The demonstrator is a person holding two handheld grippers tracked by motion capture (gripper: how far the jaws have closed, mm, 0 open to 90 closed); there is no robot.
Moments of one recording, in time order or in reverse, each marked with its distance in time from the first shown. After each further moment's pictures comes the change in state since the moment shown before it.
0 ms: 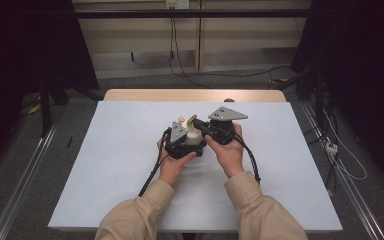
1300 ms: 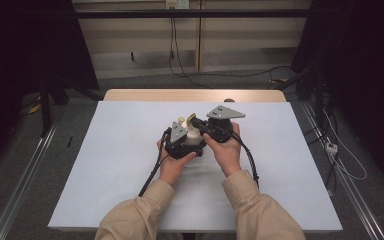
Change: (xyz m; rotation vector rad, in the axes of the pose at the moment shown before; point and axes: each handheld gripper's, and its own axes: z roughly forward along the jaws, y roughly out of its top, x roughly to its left) left arm 0.000 0.000 0.000 -0.003 0.003 0.004; right arm -0.002 0.000 0.009 -0.003 -0.007 0.007
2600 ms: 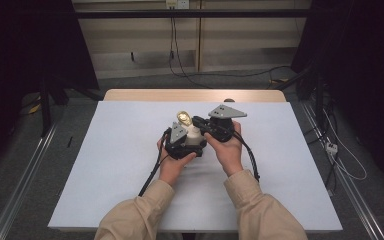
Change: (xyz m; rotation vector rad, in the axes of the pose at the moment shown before) left arm 0.000 0.000 0.000 0.016 -0.005 0.021; right arm -0.005 0.000 -0.002 -0.012 0.001 0.002
